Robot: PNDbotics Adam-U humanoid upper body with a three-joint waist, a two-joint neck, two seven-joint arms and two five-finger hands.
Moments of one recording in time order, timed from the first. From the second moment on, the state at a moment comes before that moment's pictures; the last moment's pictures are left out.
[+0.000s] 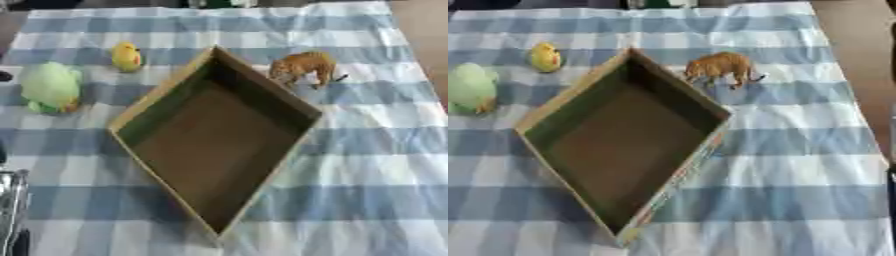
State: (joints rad) left arm -0.30 0.16 0.06 -1.98 -0.26 -0.06 0.50; right arm -0.46 -0.38 -0.18 -1.98 -0.13 -0.02 -0.03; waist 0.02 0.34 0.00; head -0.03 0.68
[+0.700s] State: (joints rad) left arm -0.30 0.16 0.06 -1.98 -0.25 -0.06 0.50; right arm -0.48 -0.41 -0.17 -1.97 -0.12 -0.03 -0.02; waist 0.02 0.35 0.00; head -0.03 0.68
